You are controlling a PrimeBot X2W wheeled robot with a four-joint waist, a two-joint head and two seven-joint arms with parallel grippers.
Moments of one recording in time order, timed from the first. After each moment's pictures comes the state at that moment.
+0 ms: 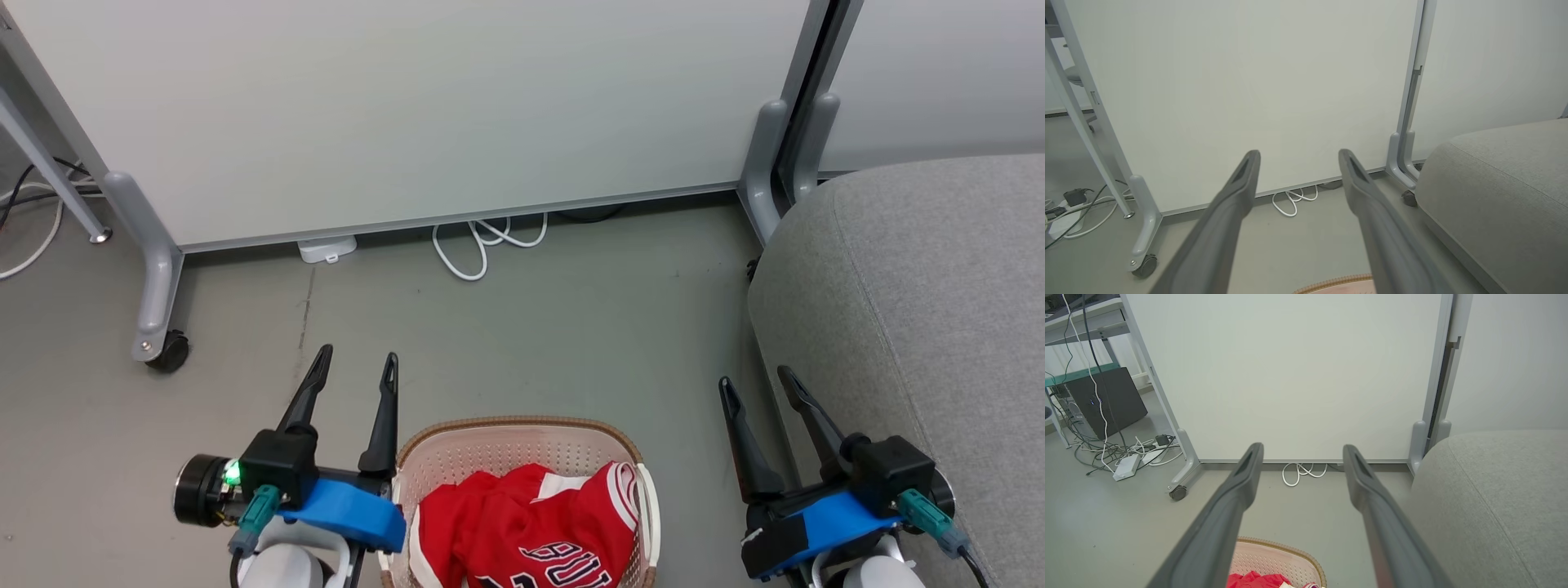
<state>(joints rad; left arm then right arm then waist) -0.14 0.05 -0.14 0.30 -0.09 -0.12 -0.26 -0.11 -0.05 0.11 0.27 0.14 0.13 -0.26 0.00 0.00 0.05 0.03</state>
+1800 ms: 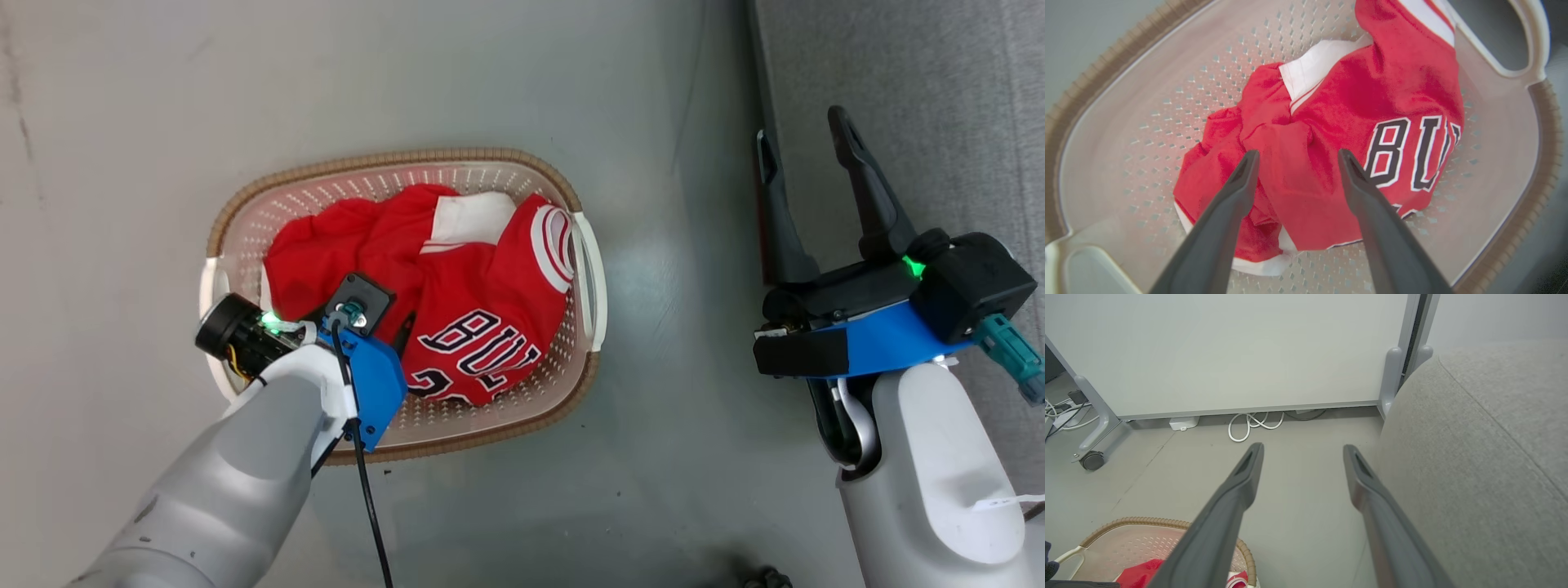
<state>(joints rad) -0.85 0.19 -1.06 1.13 -0.58 -0.13 -0.15 -0.47 -0.05 0.08 0.14 0.12 0.13 -0.26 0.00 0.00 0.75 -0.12</state>
